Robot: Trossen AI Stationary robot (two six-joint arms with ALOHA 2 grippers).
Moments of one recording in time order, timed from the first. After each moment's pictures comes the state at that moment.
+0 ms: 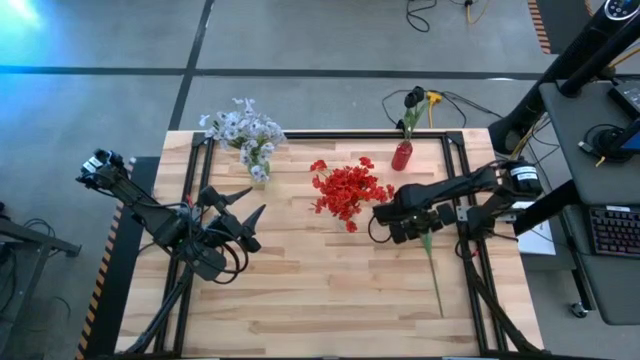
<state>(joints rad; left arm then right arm) -0.66 1.11 0.91 -0.55 -1.43 -0.15 -0.02 1.62 0.93 -1.28 -0.14 1.29</state>
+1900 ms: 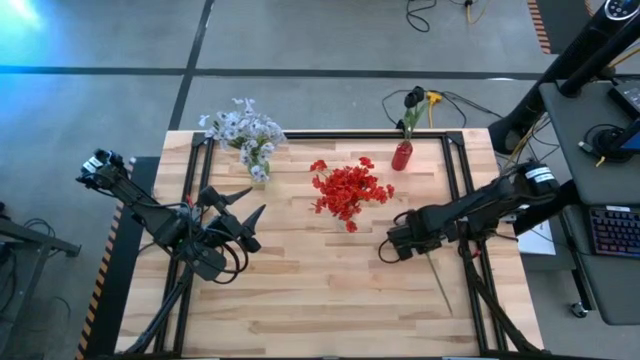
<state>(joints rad) -0.66 1.11 0.91 -0.55 -1.43 -0.15 0.20 1.49 0.71 -0.97 -0.14 1.46</state>
